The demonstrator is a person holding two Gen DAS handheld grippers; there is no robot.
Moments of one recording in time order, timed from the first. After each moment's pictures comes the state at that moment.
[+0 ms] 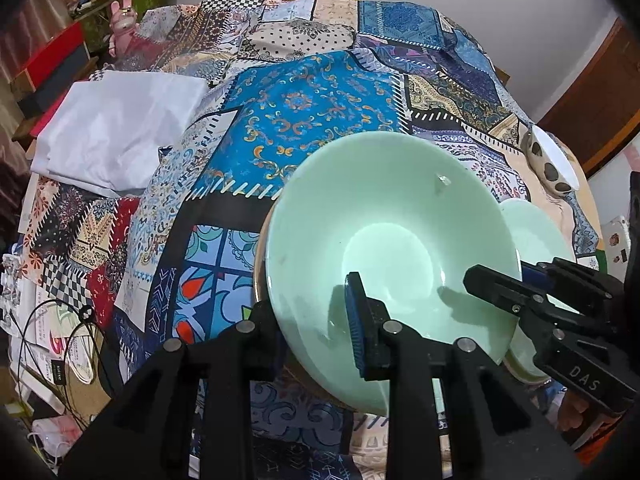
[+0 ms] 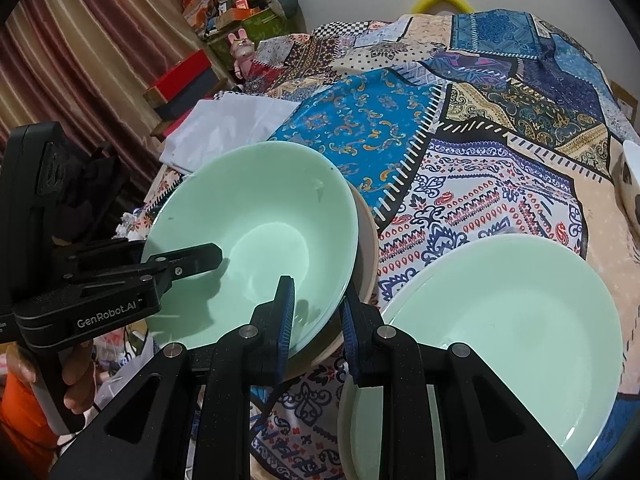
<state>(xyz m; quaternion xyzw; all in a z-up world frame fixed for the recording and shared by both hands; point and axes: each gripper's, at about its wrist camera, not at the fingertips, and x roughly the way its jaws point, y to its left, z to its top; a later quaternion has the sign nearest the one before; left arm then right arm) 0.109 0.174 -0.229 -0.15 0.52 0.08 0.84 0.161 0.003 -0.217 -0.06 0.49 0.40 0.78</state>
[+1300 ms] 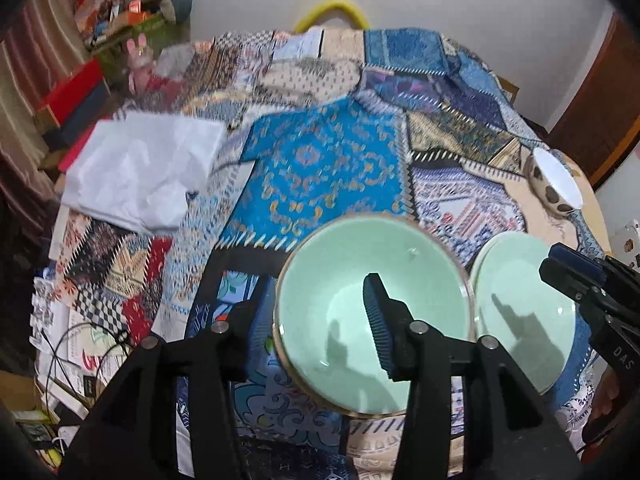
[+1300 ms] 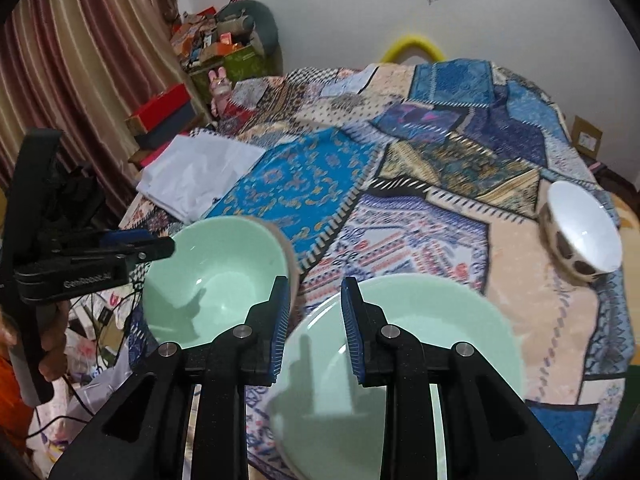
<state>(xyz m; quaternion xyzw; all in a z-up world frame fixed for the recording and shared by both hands) 0.116 0.161 -0.175 -0.10 0.48 0.12 0.86 0.168 -0.049 -0.165 -0.07 0.42 0.35 0.83</state>
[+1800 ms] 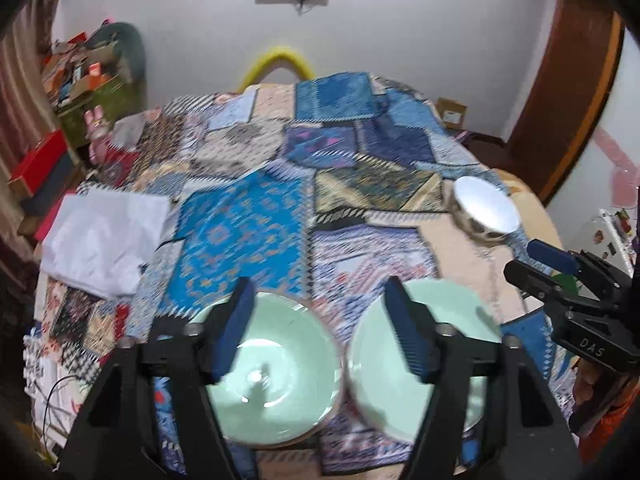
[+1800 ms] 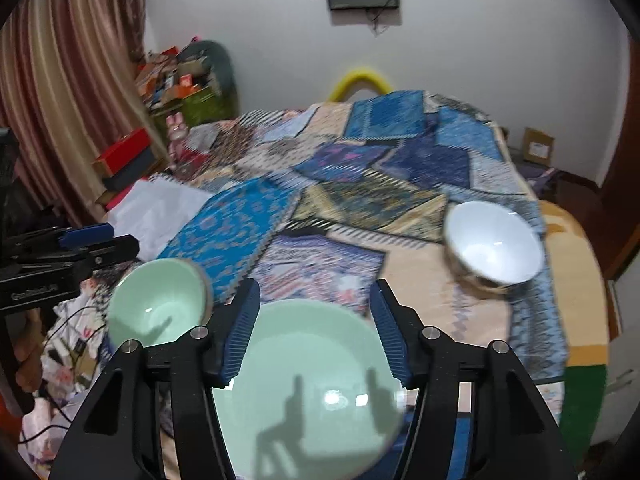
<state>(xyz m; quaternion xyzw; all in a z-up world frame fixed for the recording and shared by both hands) 0.149 0.070 -0.115 -0.07 0.41 0.05 0.91 0.188 -0.132 -0.128 -0.05 0.37 0.28 0.88</state>
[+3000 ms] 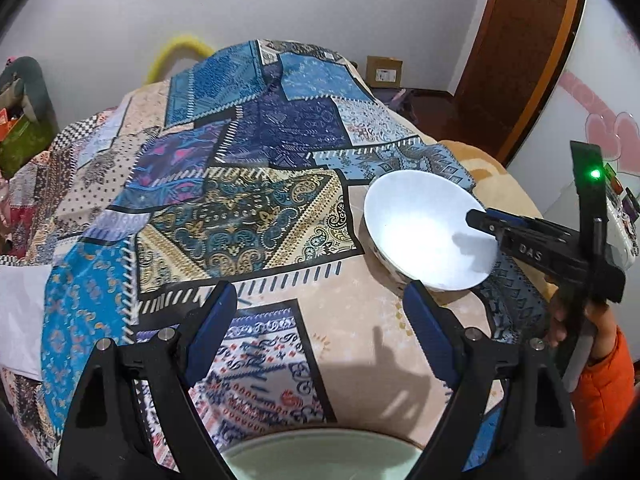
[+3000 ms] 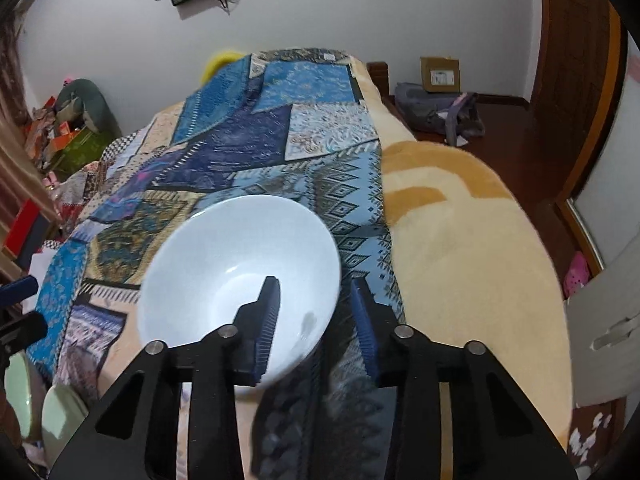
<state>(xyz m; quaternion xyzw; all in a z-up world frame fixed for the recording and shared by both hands) 0.342 -0.061 -0.191 -0.02 0.46 -0.06 0.89 0.369 -0.286 -0.208 0.04 0.44 0.14 0.89</state>
